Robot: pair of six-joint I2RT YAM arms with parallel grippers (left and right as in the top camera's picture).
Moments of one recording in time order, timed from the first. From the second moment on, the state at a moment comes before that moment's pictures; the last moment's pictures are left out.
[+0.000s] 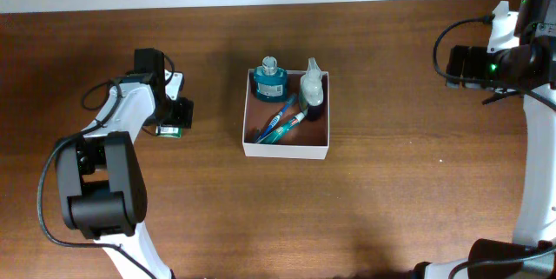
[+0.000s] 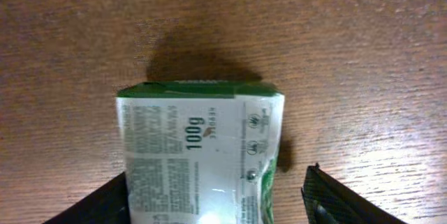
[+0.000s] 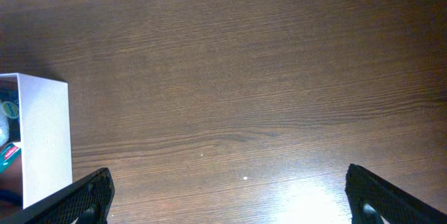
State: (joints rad) left arm 0.05 2.04 1.39 -0.70 -0.01 0.16; right arm -0.24 1.61 1.82 -1.25 -0.02 -0.07
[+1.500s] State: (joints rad) left arm -0.02 2.02 1.63 -0.90 0.22 -0.10; right arm -0.24 1.61 1.82 -1.25 -0.02 -0.07
